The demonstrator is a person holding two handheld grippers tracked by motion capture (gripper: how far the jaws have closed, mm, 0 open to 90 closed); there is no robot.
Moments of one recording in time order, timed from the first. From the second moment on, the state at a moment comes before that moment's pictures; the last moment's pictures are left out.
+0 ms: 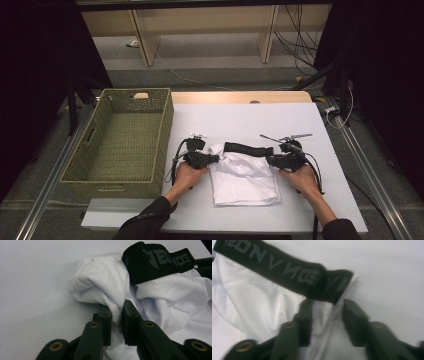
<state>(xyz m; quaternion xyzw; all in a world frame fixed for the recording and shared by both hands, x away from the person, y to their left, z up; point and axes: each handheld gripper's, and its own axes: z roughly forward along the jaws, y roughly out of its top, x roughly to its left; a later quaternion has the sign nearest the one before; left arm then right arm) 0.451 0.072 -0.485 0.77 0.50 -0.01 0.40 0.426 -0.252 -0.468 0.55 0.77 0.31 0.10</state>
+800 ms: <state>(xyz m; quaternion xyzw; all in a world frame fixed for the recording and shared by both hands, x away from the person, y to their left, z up) 0.471 0.045 -0.457 0.76 0.48 -0.02 0.43 0.450 -0.244 -0.458 0.54 0.76 0.35 0.07</state>
